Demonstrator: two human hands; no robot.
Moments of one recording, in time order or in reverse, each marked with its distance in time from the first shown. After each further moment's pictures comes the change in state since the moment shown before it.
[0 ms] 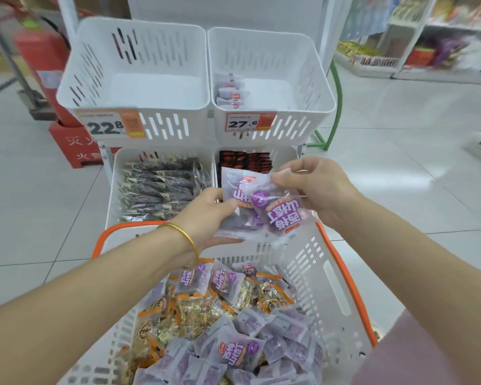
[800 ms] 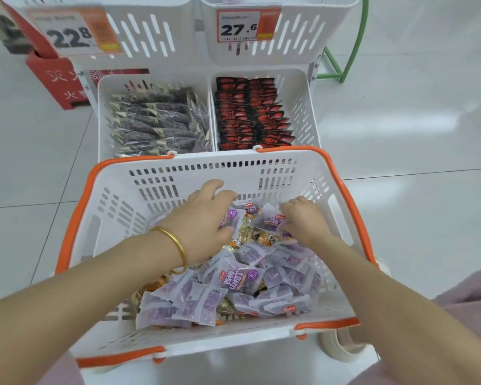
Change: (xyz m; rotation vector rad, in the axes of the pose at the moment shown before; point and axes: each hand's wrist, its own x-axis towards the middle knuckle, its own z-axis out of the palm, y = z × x) left_hand -0.033 -0.090 -0.001 1.304 -0.155 0.193; right_hand 0.024 0.239 -0.013 -1.268 -0.221 -0.257
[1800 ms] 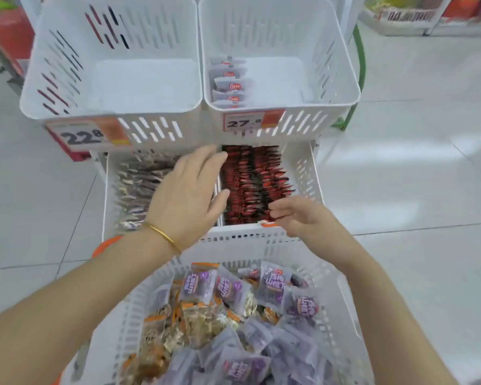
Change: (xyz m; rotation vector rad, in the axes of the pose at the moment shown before) left_hand 0.103 -0.036 -0.118 0.215 0.598 0.163; right_hand 0.036 -0.044 -0.175 0.946 0.023 -0.016
